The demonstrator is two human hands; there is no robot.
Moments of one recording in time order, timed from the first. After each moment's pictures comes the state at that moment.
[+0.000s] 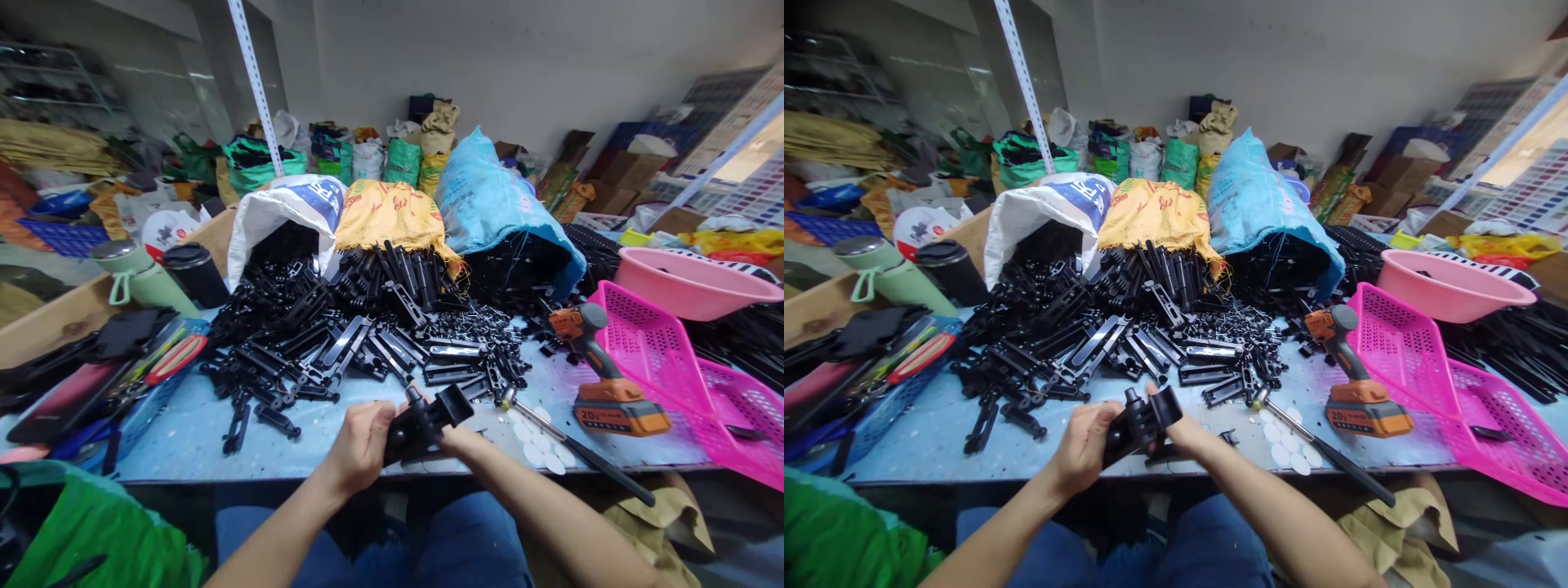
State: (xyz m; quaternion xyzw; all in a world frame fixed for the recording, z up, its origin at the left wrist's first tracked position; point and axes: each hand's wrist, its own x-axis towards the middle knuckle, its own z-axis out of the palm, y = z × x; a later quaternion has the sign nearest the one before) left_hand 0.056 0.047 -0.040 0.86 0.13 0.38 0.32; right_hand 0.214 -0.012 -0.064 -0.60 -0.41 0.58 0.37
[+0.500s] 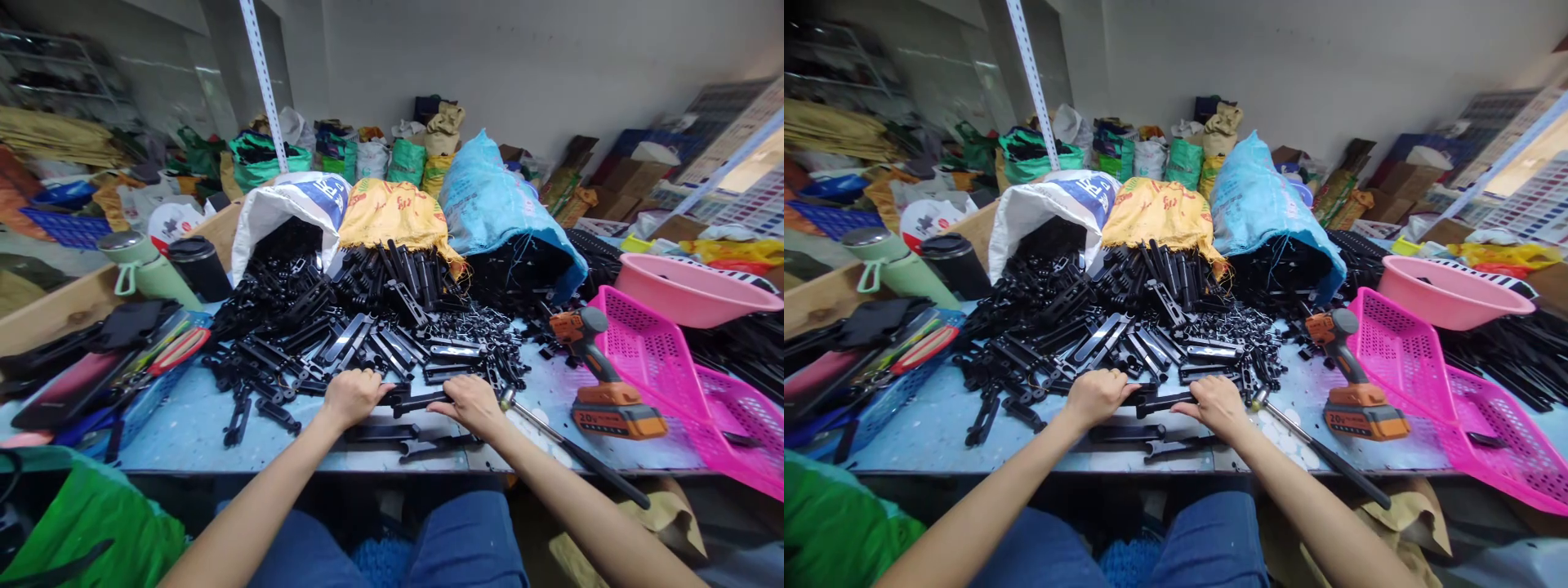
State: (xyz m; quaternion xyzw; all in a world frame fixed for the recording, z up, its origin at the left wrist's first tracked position) left_hand 0.072 0.111 -0.093 0.90 0.14 0.36 -0.21; right_hand 0.280 -0.029 -0.102 -0.60 -0.73 -0.25 0.22
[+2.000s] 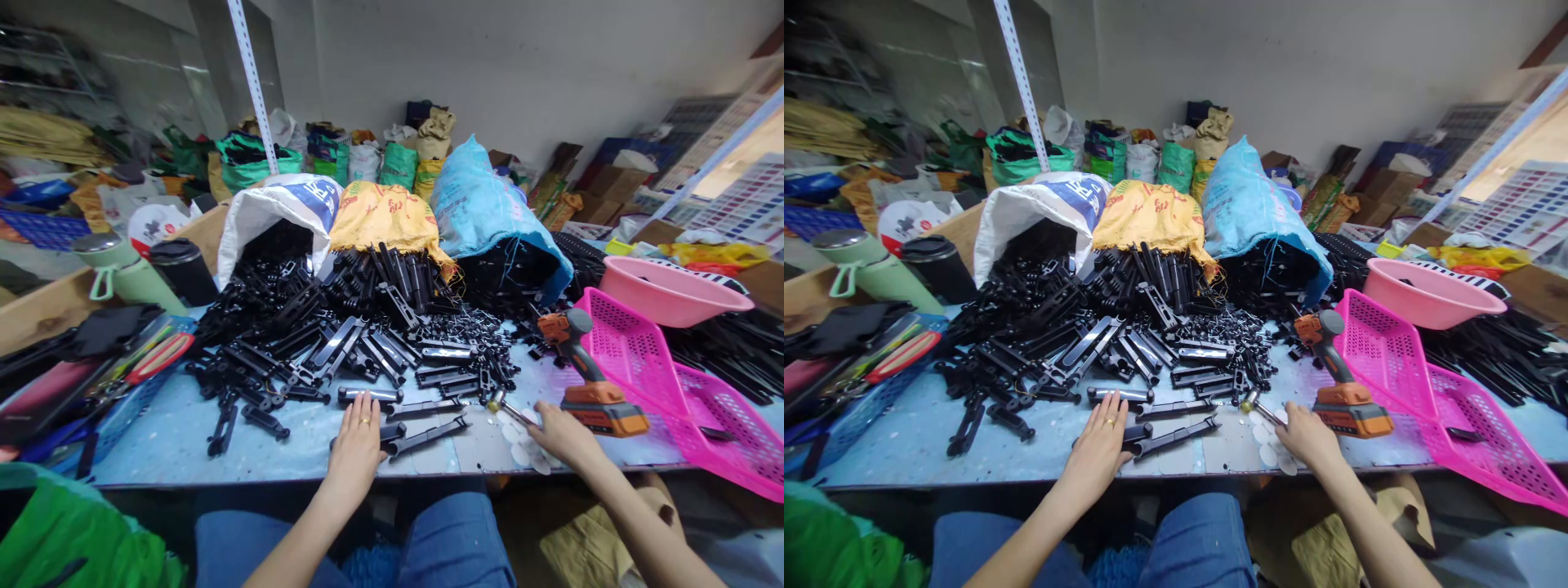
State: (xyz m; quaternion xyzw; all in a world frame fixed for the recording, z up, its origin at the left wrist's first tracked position) left_hand 0.073 0.030 -0.092 0.91 0.38 -0.15 0.01; right_hand 0.366 -0.126 -0.088 -0.90 -0.38 0.16 -0.14
